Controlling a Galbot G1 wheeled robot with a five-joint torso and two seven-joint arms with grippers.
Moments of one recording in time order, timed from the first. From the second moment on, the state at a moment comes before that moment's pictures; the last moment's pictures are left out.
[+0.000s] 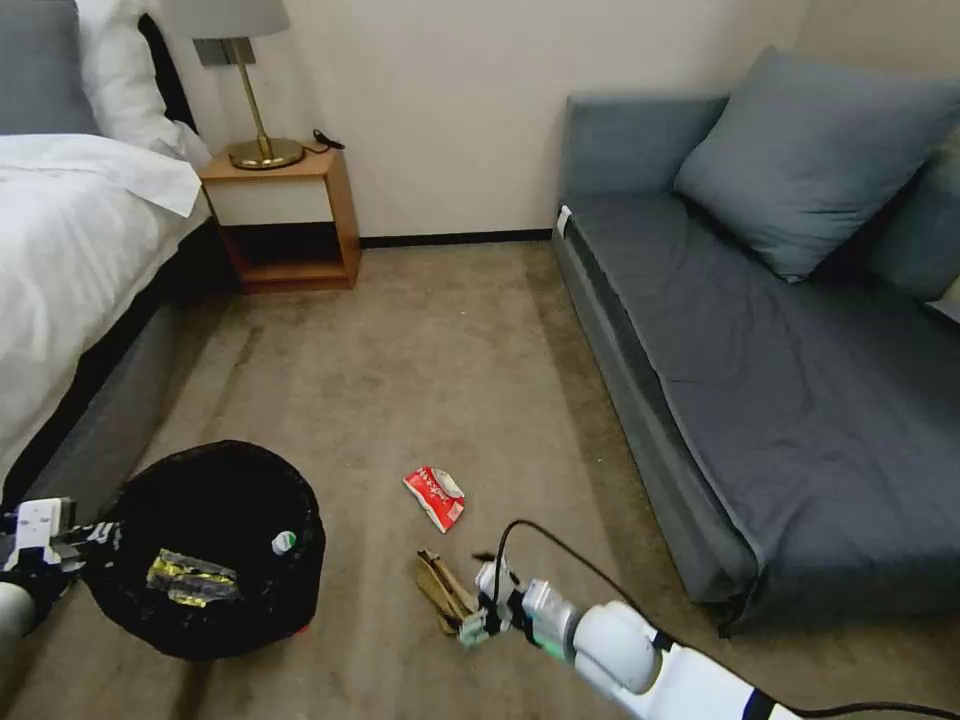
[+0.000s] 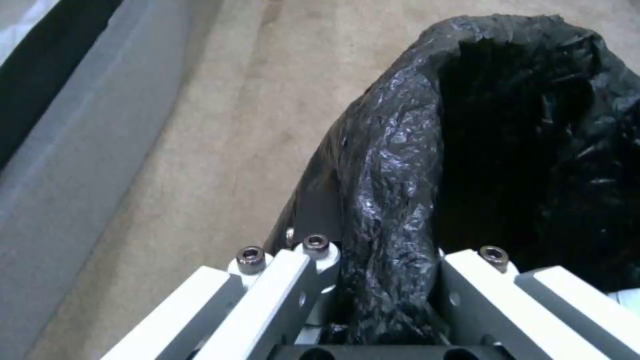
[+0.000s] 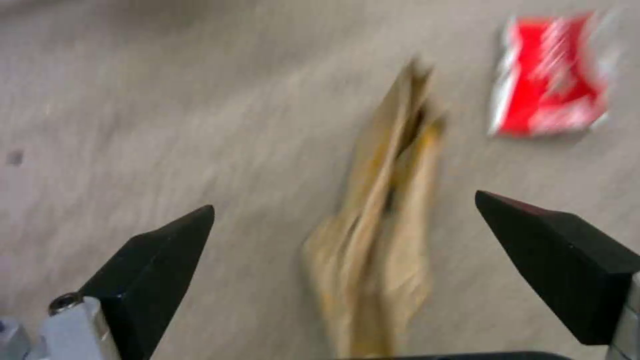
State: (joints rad) left arm 1.75 -1.07 -1.24 -2.05 -0.68 0.65 0.18; right arm -1.01 1.08 -0.41 1.49 0.18 -0.21 -0.21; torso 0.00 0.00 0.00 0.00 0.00
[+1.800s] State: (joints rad) left arm 1.75 -1.11 -1.21 -2.08 -0.66 0.65 0.18; right arm -0.93 1.20 -0.37 1.87 0.38 -0.19 -0.08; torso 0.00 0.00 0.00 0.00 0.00
